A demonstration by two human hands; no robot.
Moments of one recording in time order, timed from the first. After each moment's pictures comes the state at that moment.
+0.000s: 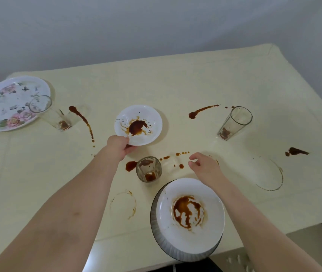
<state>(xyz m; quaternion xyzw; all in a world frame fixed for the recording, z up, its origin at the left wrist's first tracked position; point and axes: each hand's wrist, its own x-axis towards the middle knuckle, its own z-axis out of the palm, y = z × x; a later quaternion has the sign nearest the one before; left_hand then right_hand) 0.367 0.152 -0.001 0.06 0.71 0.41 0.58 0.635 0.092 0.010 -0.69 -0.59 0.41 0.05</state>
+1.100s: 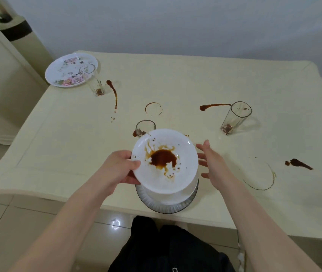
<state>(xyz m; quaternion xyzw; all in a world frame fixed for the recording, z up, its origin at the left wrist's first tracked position) 0.485 -0.084 0.110 0.22 0.75 0.34 0.52 0.708 0.035 0.042 -0.61 -0.43 0.65 0.17</state>
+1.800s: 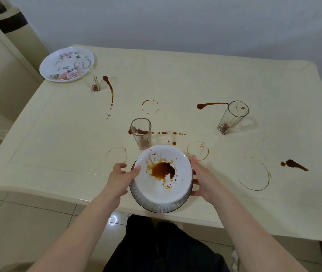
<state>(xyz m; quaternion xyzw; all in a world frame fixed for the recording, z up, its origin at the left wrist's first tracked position) 0.503 -0.097 0.044 0.11 0.80 0.33 0.50 0.713 0.012 0.021 -0.61 -0.33 0.72 0.09</state>
